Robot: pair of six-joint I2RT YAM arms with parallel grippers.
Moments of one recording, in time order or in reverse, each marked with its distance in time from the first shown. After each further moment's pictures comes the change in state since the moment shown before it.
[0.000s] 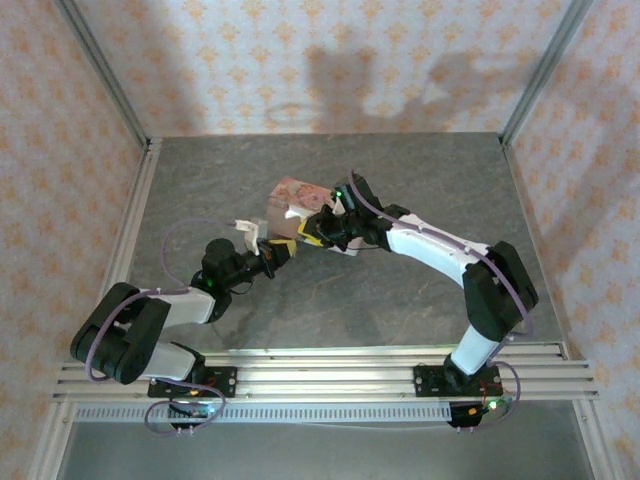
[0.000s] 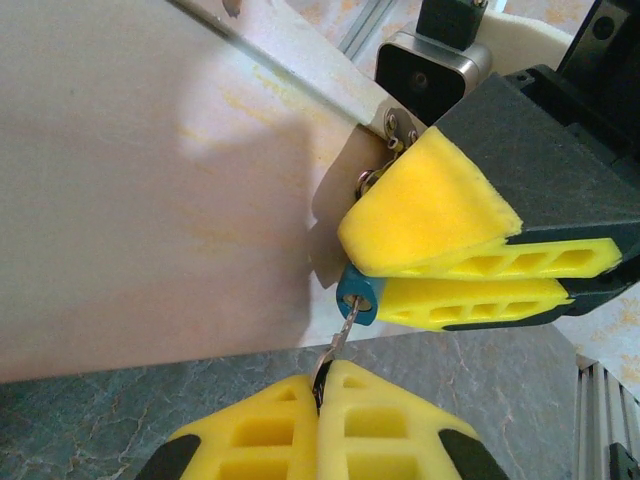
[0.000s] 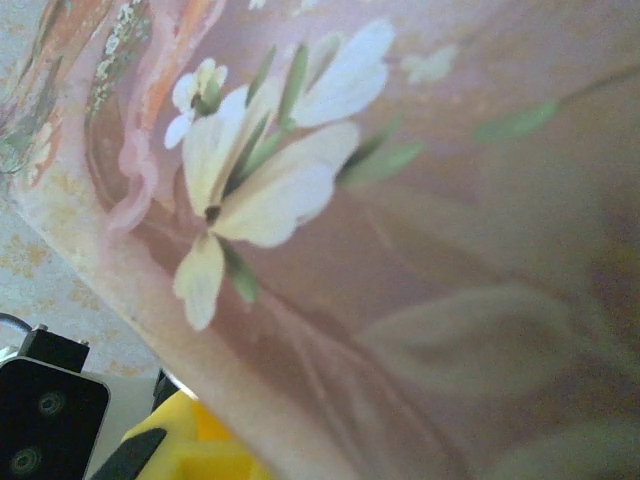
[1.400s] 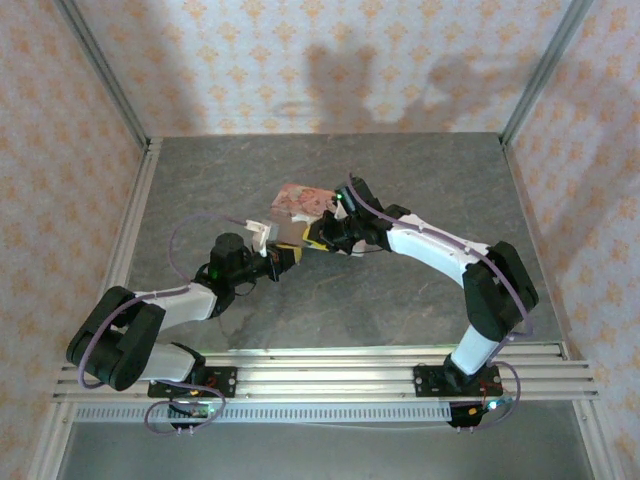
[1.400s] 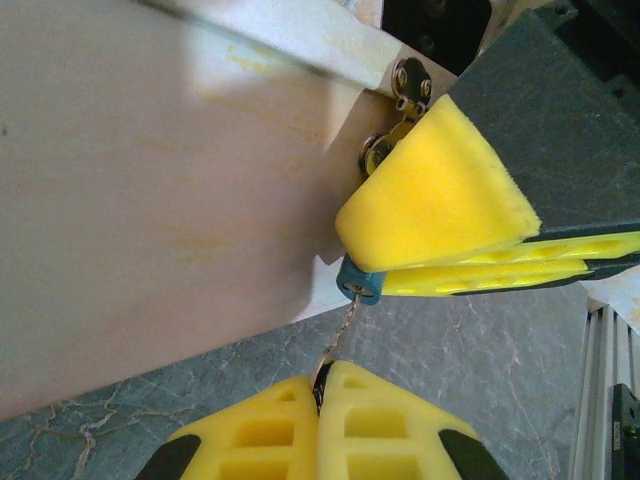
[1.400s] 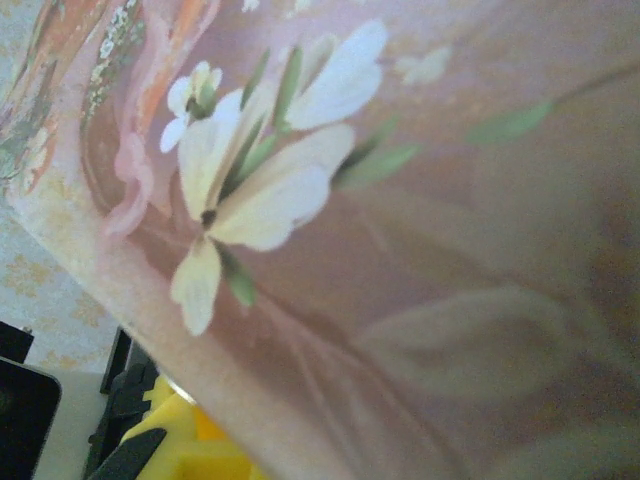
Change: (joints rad) left arm -0.038 -0.037 0.067 -0.257 0.012 0.077; right arm -0.002 0.000 -0.003 -0.089 0.015 -0.114
